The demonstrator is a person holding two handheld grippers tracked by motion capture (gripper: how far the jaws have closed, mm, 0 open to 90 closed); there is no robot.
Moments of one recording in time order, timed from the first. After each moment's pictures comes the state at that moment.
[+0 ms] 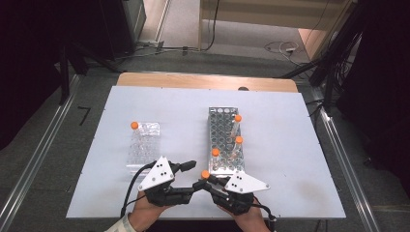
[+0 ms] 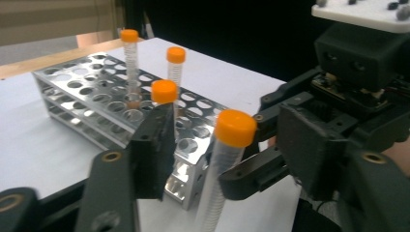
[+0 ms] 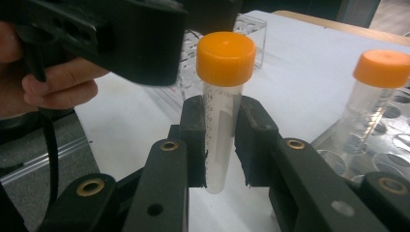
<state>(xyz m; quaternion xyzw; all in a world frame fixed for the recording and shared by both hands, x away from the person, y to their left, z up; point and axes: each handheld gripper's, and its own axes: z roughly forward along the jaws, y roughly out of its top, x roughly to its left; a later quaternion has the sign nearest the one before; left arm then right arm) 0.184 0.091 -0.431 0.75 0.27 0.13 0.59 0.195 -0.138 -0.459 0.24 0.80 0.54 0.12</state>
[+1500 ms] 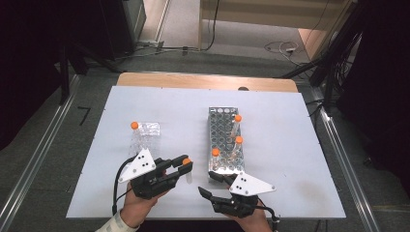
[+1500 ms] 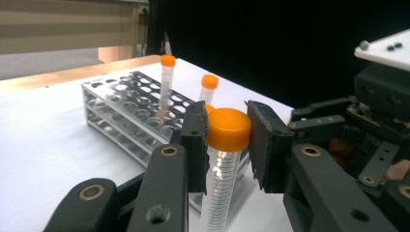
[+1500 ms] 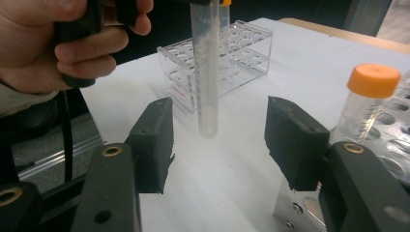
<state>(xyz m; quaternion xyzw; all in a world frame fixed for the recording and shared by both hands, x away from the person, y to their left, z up) 0.191 0.124 -0.418 0.70 0.32 0.15 0.62 0.189 -0.147 -0.450 0.23 0.80 0.55 0.11</state>
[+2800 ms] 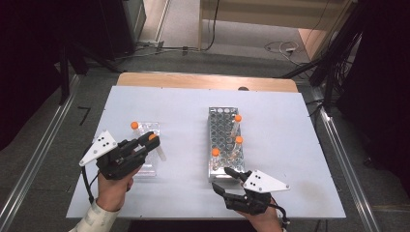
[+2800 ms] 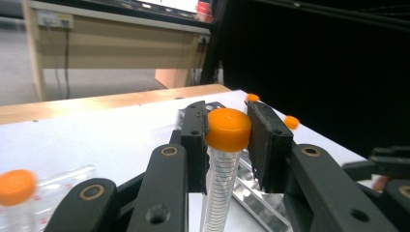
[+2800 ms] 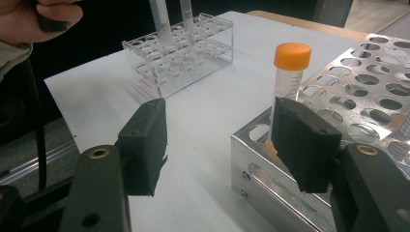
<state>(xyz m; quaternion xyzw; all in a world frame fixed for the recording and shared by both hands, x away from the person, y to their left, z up) 0.209 0.193 -0.401 0.63 0.40 0.21 0.63 0.195 -0.175 -0.449 0.27 0.79 0.53 0.14</state>
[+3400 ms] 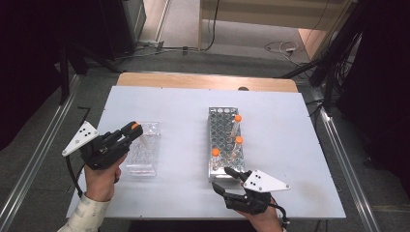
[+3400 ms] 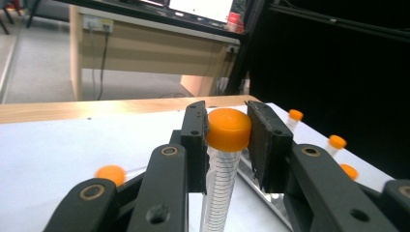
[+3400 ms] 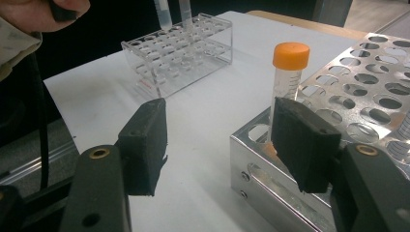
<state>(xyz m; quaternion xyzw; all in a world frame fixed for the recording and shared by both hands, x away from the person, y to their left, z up) 0.225 0.228 -0.402 0.60 0.44 0.24 0.62 0.196 -0.175 -0.450 0.27 0.79 0.53 0.14</state>
